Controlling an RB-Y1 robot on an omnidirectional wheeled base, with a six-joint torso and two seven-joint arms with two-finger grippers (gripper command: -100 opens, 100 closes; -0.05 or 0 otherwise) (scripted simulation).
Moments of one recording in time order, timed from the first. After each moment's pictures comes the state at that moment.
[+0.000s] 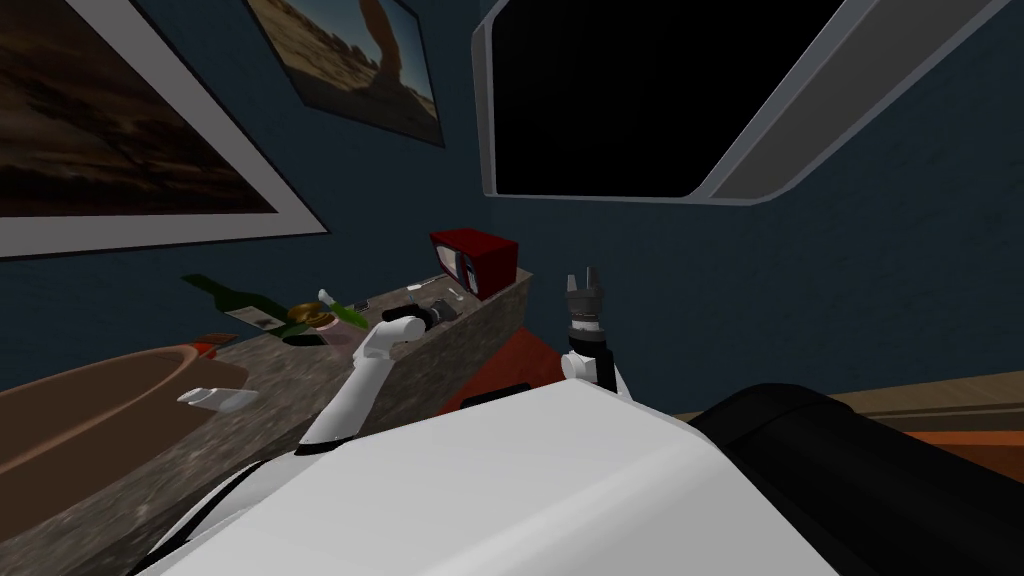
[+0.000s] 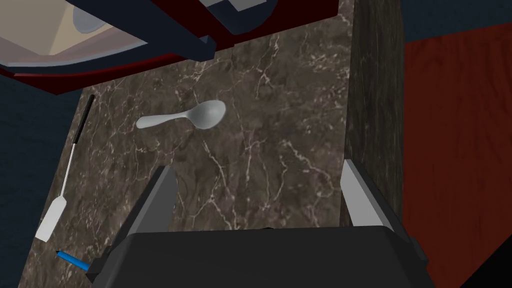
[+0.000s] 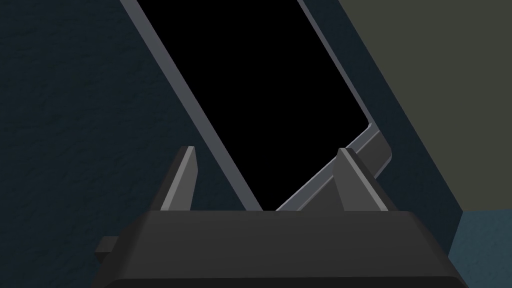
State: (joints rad) left arm -0.27 0.37 -0.12 -1.58 0.65 0.77 0.68; right arm 0.50 -0.03 -0.01 -2.27 -0.11 -0.54 0.01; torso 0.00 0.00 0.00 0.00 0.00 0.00
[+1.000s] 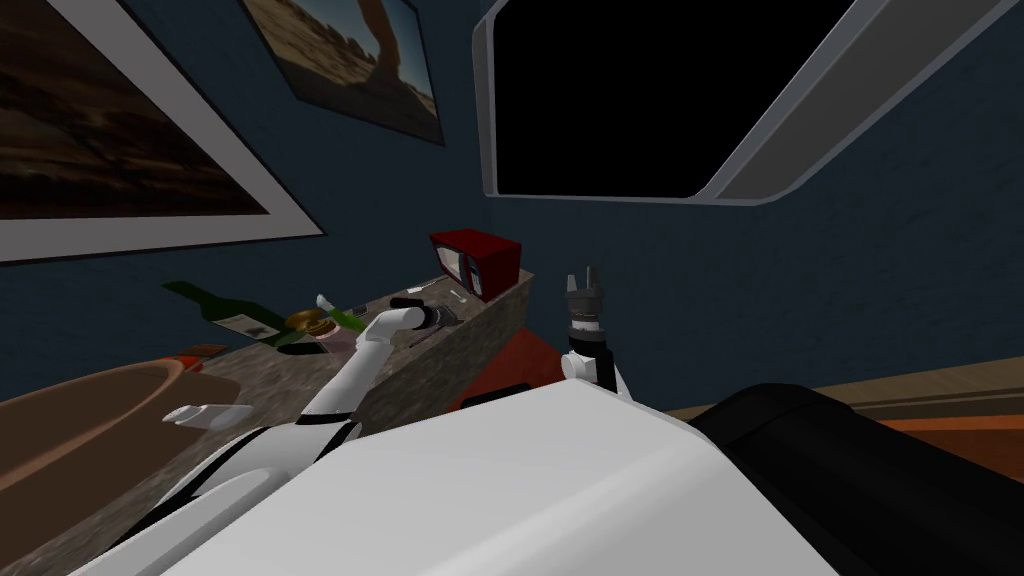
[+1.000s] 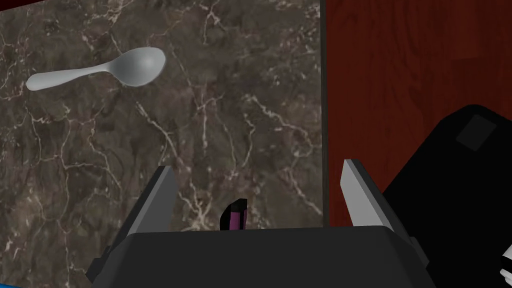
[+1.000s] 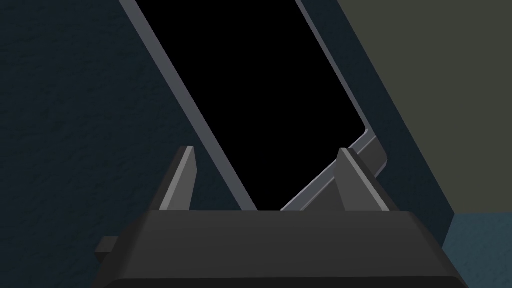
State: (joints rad) left arm -0.41 0.44 -0.17 -1.42 0.80 1.02 0.77; right arm 0.50 -0.03 -0.01 -2.27 -0.11 -0.54 0.01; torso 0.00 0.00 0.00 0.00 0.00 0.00
